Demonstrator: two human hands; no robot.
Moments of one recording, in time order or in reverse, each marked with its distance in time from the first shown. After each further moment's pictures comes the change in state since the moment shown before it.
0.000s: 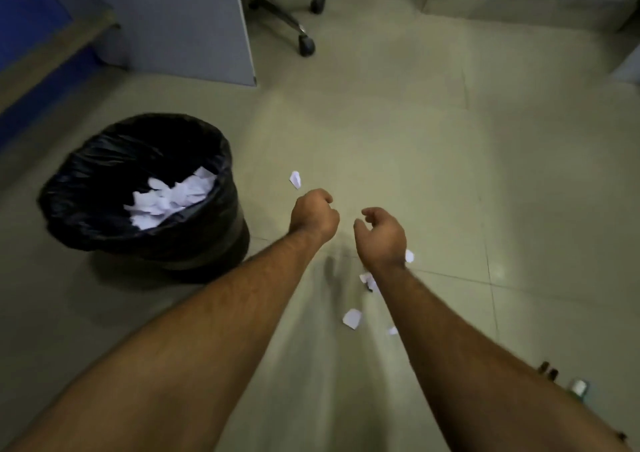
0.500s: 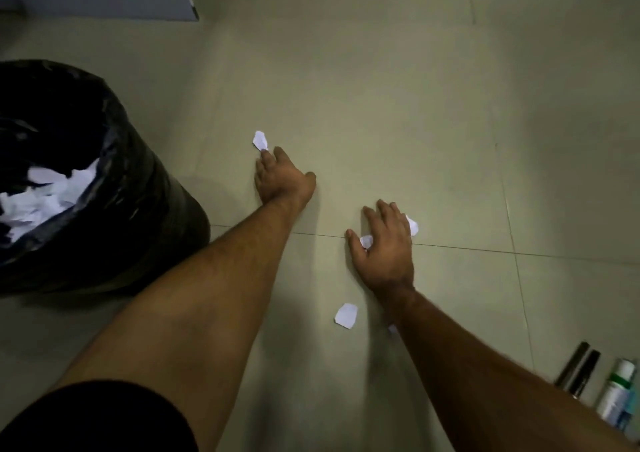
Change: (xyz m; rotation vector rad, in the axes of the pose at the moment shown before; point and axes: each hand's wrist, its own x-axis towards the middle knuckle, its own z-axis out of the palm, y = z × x) left_hand 0.108 -0.056 0.094 0.277 0.057 -0.100; right_hand 0.011 0.142 0.052 -0.357 0.120 -0.271
